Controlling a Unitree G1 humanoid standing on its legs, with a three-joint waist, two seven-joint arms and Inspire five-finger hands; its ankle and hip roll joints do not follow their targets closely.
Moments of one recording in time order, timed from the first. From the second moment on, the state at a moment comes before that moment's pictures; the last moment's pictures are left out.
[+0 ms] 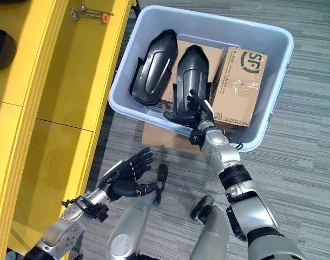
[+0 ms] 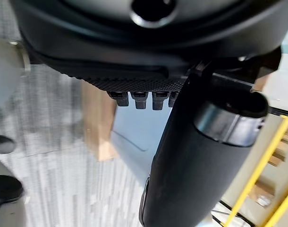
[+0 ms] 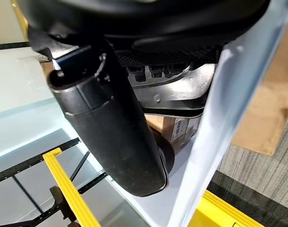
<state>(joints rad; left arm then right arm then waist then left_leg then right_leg) -0.04 0.54 -0.43 0.00 -0.73 -0.07 -0.24 -0.83 -0.44 0.30 0.64 0.69 0.12 -0.11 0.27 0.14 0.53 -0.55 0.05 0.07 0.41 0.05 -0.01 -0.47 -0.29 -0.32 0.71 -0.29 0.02</state>
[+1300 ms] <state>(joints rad) -0.03 0.53 -0.43 -0.01 -0.74 -0.09 -0.25 -0.86 -0.47 0.30 0.62 0.71 0.13 -0.13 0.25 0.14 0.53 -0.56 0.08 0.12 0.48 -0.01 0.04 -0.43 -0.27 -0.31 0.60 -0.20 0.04</state>
